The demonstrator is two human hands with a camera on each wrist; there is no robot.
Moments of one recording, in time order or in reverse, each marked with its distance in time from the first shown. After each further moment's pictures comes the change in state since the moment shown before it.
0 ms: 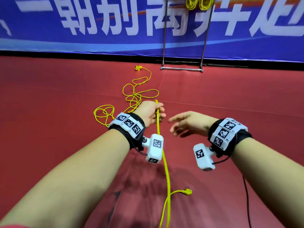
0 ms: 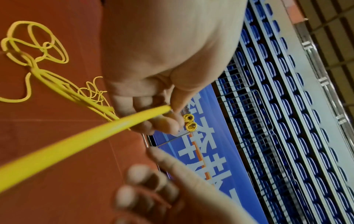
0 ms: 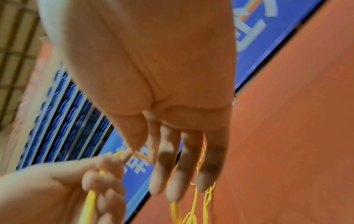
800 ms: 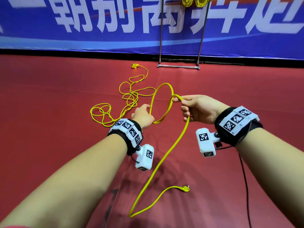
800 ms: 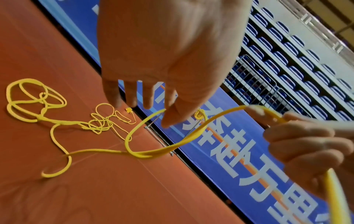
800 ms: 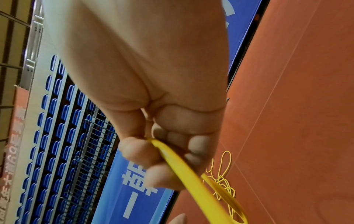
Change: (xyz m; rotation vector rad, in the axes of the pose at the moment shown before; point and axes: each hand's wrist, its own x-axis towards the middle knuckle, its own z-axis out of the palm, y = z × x) left_hand 0.040 -0.052 -0.021 0.753 0.259 0.117; right_hand -0.019 -0.025 -0.031 0.376 0.033 -0.103
